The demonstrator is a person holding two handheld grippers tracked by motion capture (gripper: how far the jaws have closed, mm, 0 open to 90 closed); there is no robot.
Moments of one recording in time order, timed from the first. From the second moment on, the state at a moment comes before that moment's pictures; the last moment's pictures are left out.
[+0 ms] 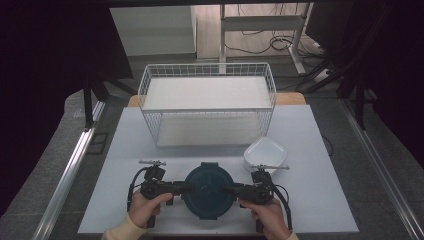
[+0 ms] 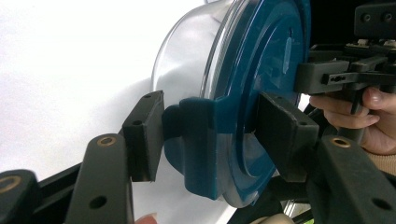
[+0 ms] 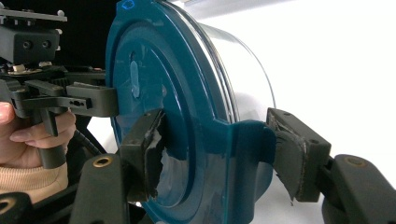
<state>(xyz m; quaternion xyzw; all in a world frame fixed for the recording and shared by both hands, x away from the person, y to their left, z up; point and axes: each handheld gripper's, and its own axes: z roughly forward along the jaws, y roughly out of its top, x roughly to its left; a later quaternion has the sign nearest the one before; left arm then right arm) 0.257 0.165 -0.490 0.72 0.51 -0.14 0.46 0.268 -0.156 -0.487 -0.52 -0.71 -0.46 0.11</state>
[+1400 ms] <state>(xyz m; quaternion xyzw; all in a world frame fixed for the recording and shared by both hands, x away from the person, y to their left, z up) 0.279 0.166 -0.454 0.72 0.49 -0.11 0.48 0.292 -0.156 -0.452 -0.49 -0.72 -0.48 0.09</state>
